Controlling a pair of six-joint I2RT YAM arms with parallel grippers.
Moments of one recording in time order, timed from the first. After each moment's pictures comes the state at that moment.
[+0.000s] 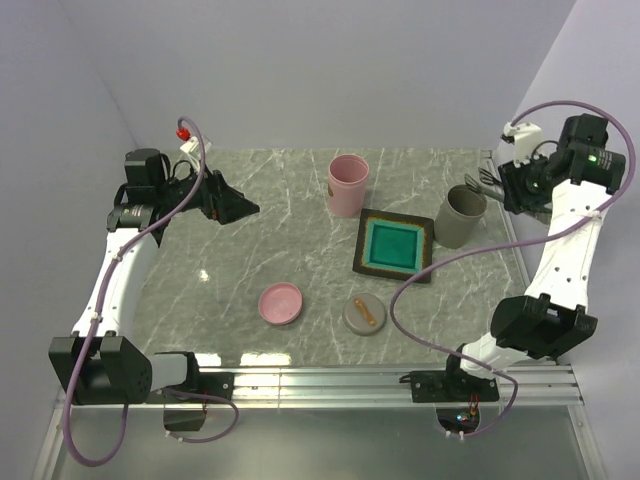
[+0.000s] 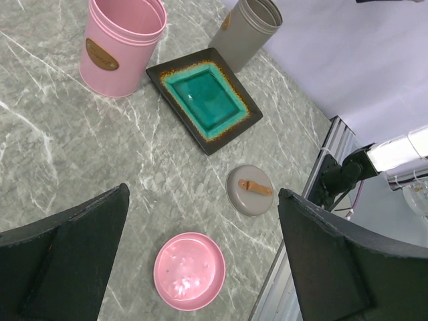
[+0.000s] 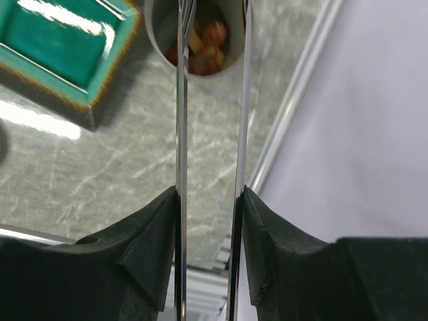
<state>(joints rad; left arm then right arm) 0.02 1.25 1.19 -0.39 1.06 -0.13 -0.40 1.53 1.91 -1.39 -0.28 -0.73</state>
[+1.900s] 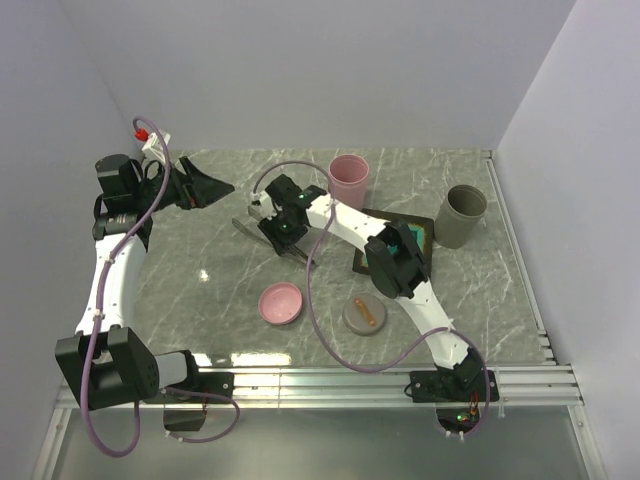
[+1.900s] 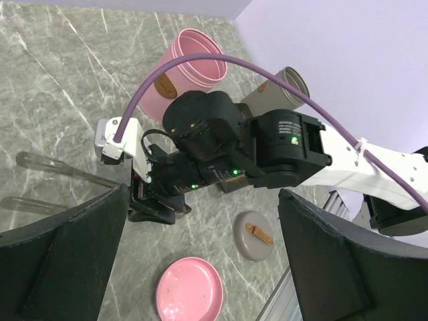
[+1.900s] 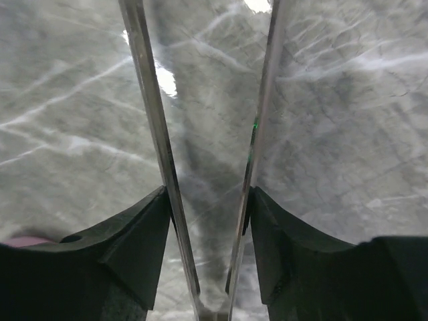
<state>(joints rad) 0.20 1.24 1.10 -0.14 1.02 -0.42 0.78 2.43 2.13 -0.78 -0.18 -0.06</state>
